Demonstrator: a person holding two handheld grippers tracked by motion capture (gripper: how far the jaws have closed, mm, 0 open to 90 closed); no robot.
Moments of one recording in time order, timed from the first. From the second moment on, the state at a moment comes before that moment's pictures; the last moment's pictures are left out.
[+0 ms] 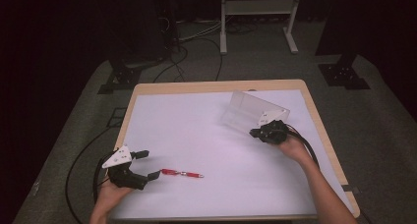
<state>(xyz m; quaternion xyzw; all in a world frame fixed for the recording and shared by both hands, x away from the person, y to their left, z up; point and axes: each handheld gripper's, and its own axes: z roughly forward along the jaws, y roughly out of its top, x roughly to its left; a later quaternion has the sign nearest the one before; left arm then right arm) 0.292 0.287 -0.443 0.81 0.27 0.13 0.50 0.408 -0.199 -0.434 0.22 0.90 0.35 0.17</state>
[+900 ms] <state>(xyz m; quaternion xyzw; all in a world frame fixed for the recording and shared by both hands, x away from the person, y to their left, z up) 0.292 0.286 -0.443 0.82 0.27 0.13 0.50 0.376 -0.151 -0.423 0.13 0.91 0.37 0.14</state>
